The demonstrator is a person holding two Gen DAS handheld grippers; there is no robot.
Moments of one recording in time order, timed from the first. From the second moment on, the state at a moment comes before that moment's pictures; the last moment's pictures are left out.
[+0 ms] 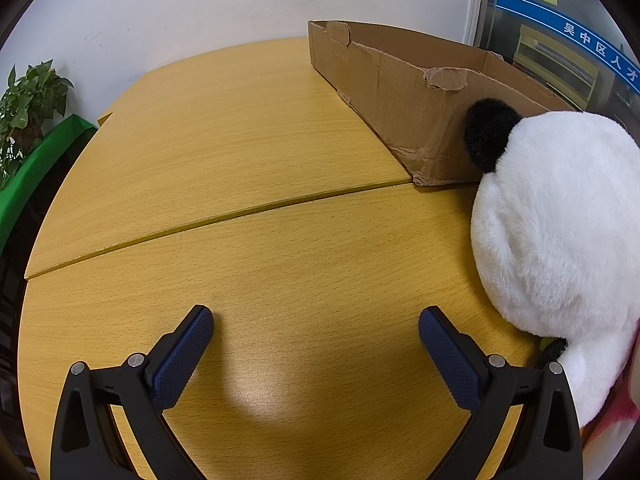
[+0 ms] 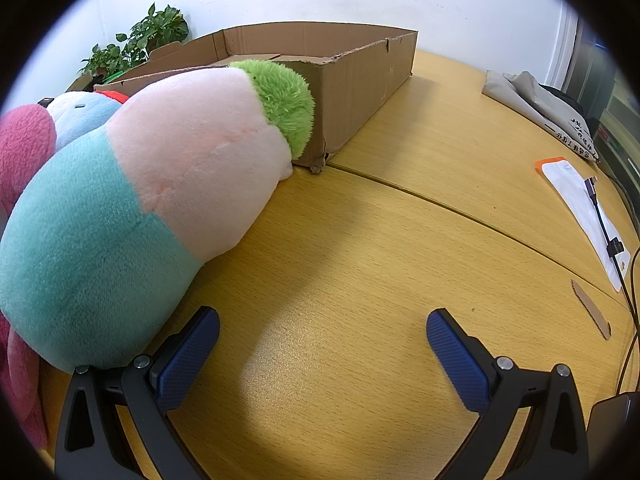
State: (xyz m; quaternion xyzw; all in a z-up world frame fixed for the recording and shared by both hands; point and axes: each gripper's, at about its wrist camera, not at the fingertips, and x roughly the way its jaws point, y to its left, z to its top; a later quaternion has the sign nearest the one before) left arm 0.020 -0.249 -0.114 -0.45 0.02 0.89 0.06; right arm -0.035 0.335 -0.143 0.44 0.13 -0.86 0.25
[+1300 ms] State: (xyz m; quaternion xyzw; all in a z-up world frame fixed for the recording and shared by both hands) left arm 0.135 -0.225 -0.036 -0.34 -0.05 0.94 -0.07; right arm 0.026 0.364 -0.121 0.41 0.14 -0.89 0.16
